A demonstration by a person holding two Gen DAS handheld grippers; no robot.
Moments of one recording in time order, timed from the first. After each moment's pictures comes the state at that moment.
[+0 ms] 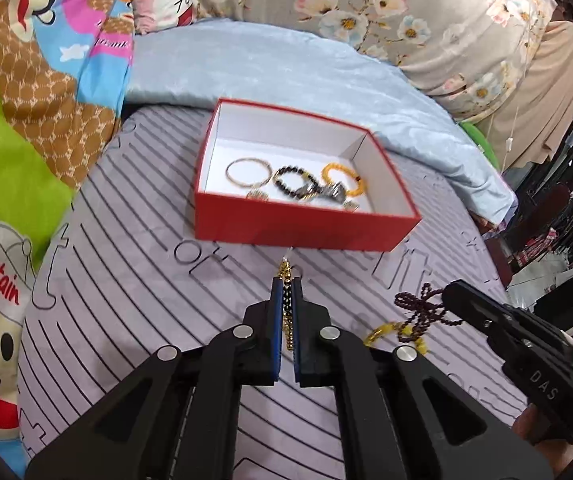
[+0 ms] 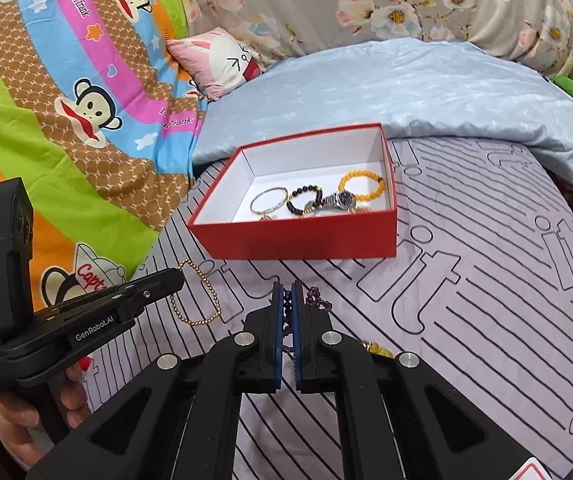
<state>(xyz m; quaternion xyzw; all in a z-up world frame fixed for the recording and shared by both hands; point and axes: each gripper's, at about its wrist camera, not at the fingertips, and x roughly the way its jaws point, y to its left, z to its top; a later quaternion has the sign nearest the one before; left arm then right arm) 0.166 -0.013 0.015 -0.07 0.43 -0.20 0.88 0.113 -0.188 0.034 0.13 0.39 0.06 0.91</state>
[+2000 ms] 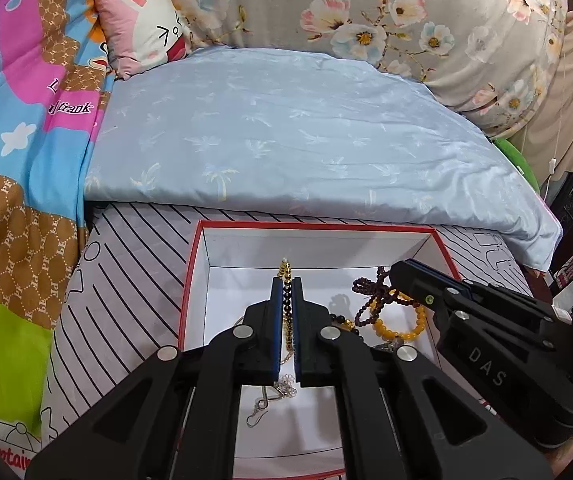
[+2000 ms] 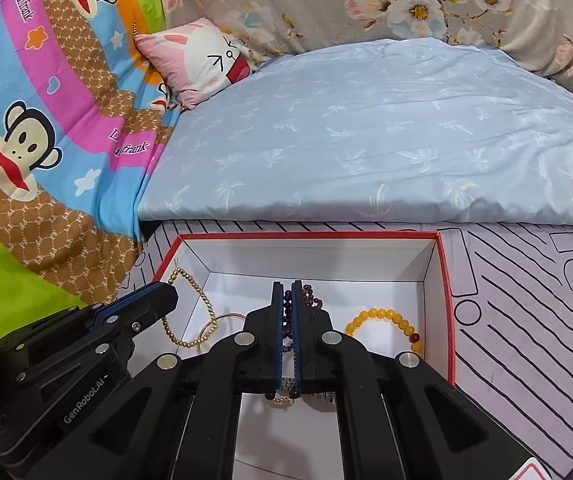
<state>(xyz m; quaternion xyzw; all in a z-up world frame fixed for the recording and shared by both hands) 0.338 -0.064 0.015 -0.02 0.40 -0.17 0.90 0.328 -0.204 0.012 0.12 0.40 0.06 0.91</state>
